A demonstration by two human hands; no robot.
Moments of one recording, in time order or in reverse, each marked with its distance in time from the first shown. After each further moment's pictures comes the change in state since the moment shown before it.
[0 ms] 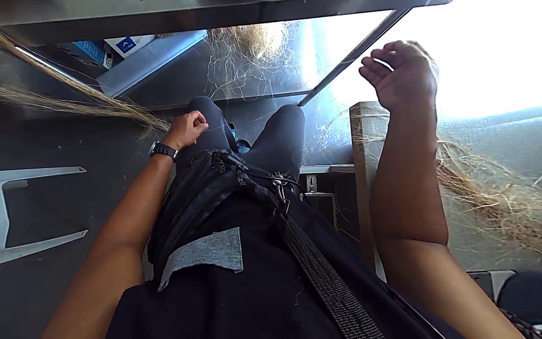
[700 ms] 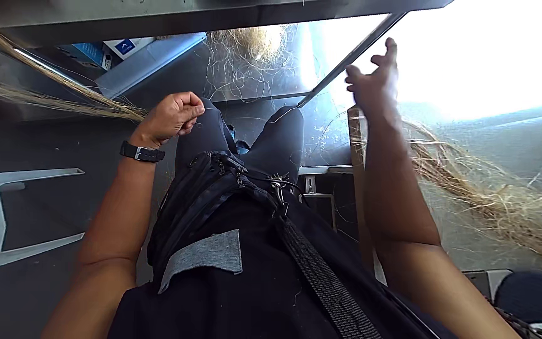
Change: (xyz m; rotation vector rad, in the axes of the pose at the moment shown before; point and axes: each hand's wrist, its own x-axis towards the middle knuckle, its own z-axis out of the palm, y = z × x) left_hand -0.053 0.065 -0.069 -0.681 -0.132 0.289; right_hand -0.015 0.019 0.024 -0.892 -0.019 -0.133
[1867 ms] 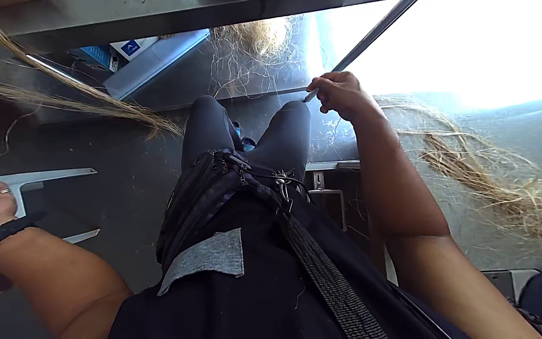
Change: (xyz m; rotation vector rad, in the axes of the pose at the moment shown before) left_hand -0.272 -0.073 -0.181 -0.603 1.557 0.407; right_hand -0.009 0.009 0.045 0.275 -0.487 0.127
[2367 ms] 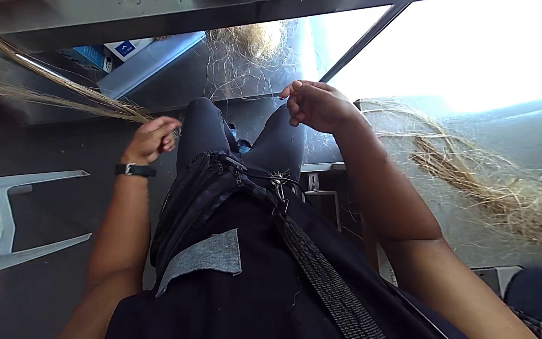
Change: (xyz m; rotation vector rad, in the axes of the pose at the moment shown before) left_hand -0.150 -0.155 0.169 0.644 -1.210 -0.561; right_hand -0.031 -0.023 0.033 0.429 -0.431 -0.080
